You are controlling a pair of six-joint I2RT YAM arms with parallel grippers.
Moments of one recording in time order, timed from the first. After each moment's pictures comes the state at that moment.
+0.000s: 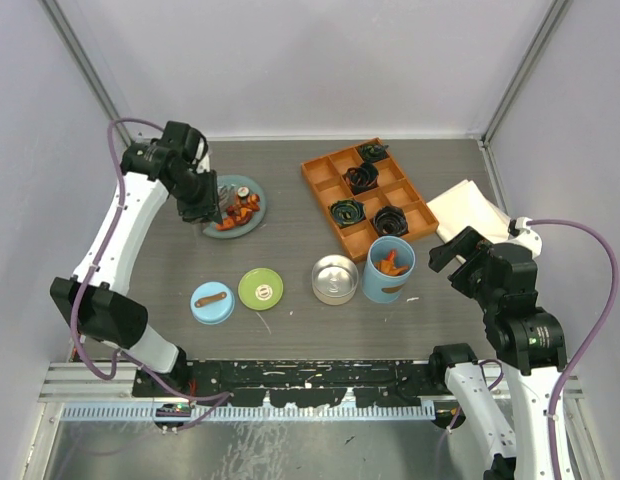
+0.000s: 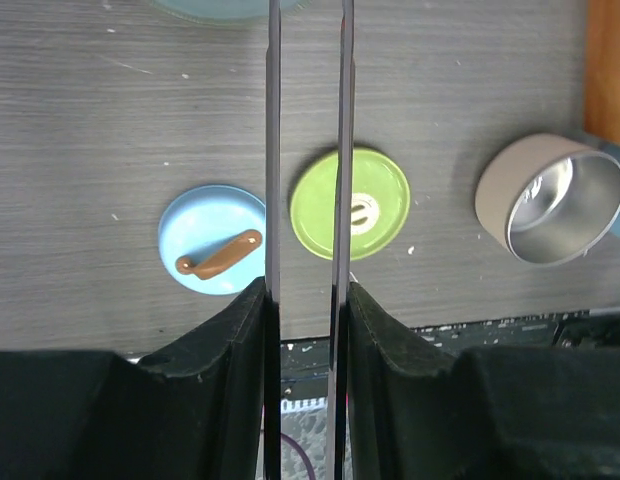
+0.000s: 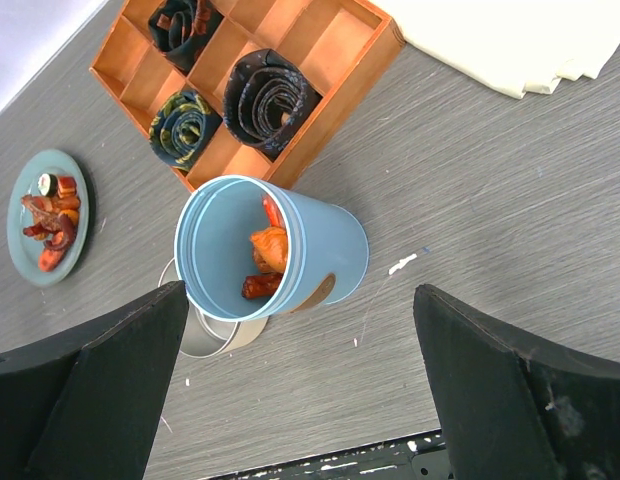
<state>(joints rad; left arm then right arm) -0.27 1.56 1.74 -1.33 0.08 -0.35 0.09 0.54 1.02 -1.03 0.13 0.66</state>
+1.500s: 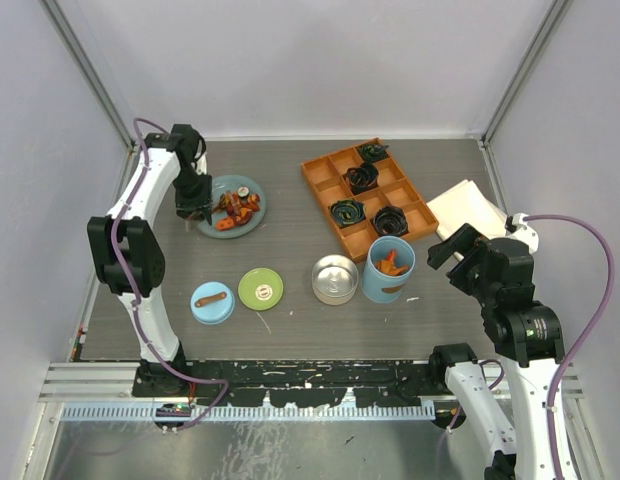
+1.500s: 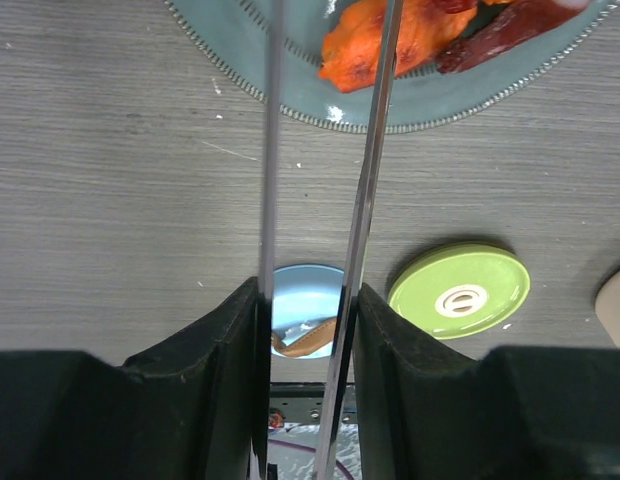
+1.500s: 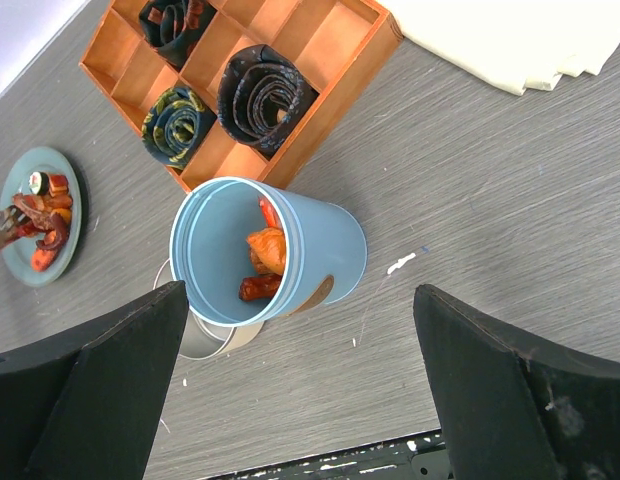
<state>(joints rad) -0.08 1.94 1.82 -1.27 0.04 -0.19 0.09 0.58 1.02 -1.03 0.13 0.66</state>
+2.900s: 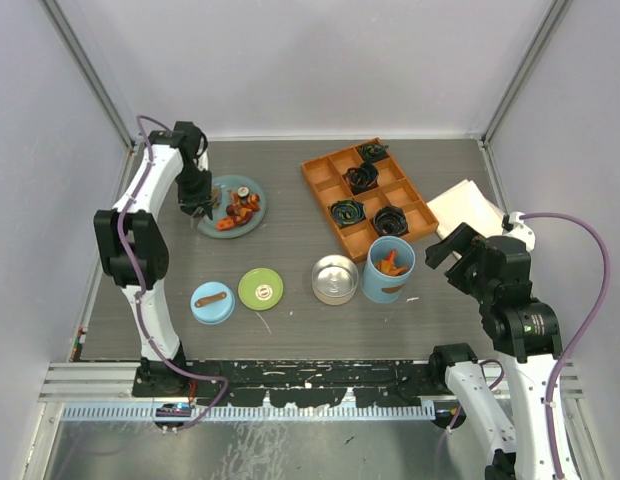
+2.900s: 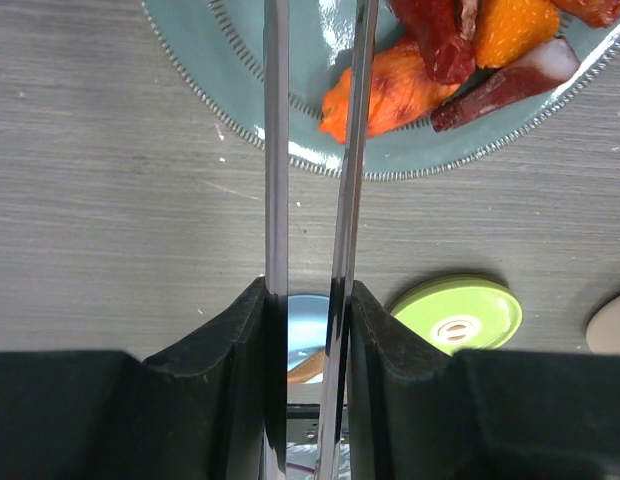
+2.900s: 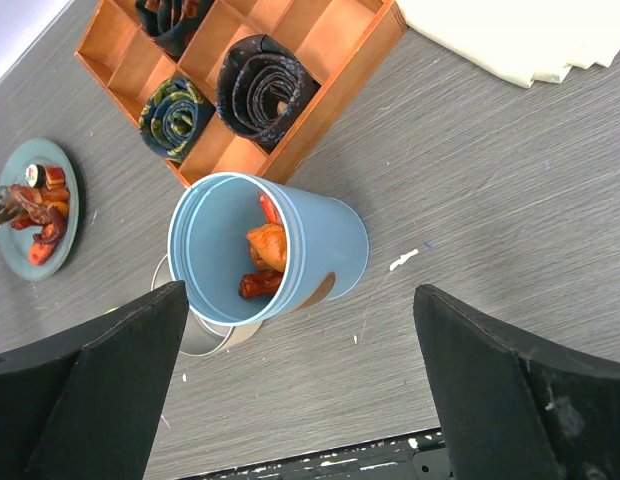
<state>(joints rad) -0.08 2.03 1.89 -1.25 0.03 -0.19 0.09 0.59 1.01 -1.02 0.12 0.66</state>
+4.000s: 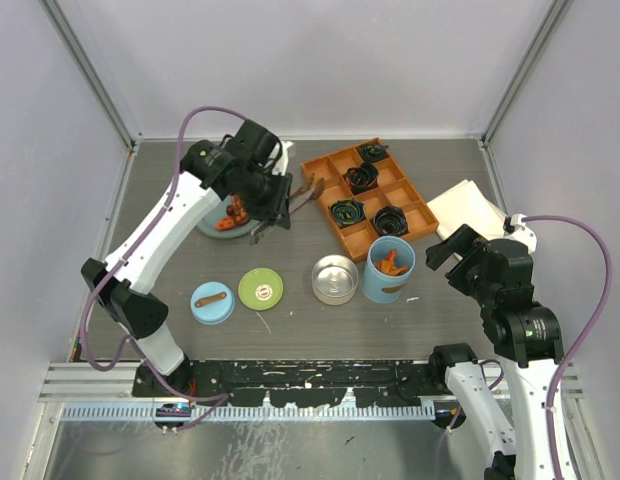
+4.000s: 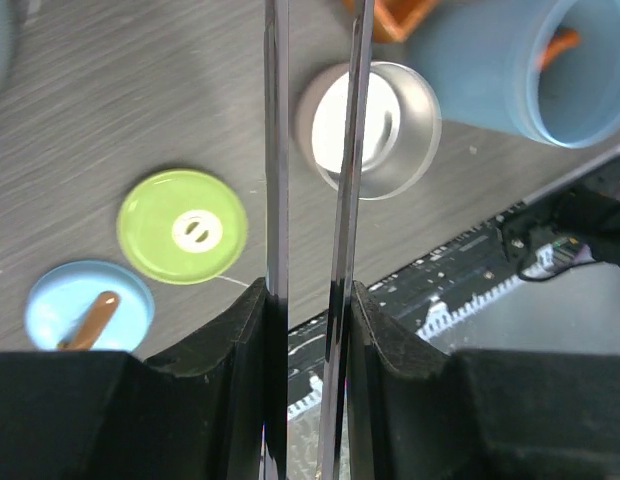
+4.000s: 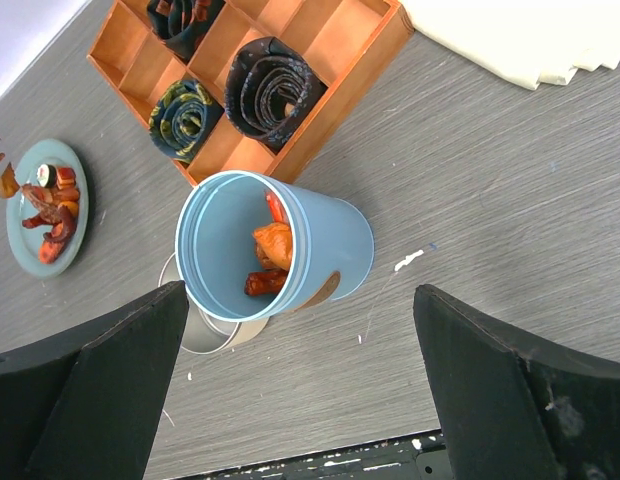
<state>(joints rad) -0.62 1.69 1.95 -1.29 0.16 -0.34 0.09 0.57 1.01 -1.02 0.11 0.67</state>
